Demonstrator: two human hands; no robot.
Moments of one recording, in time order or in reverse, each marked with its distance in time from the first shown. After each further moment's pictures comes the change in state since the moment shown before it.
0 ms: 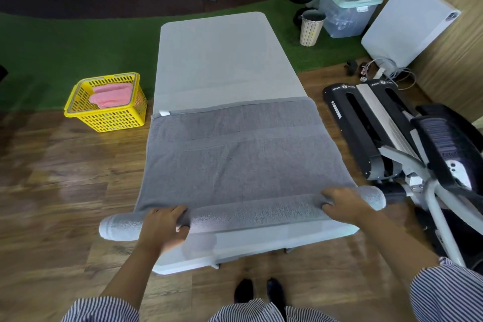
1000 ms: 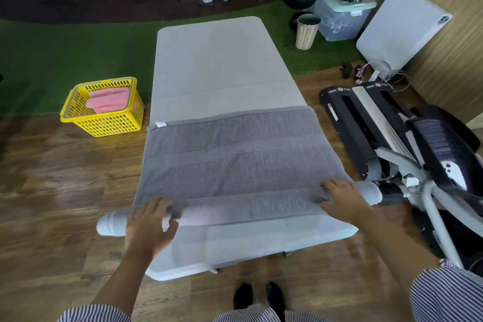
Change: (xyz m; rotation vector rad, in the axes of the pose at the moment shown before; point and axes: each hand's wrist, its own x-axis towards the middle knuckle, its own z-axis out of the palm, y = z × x) left_hand -0.002 -0.016 -0.010 -0.001 0.046 -0.131; right_hand 0.010 0.012 0.009 -0.001 0.191 -0.003
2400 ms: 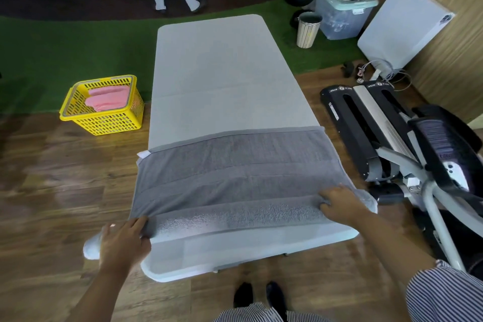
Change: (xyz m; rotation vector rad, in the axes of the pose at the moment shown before) left_hand -0.023 -0.036 -0.002 0.110 -0.066 -0.168; right_hand 0.006 -0.010 -0.001 0.011 -0.111 -0.002
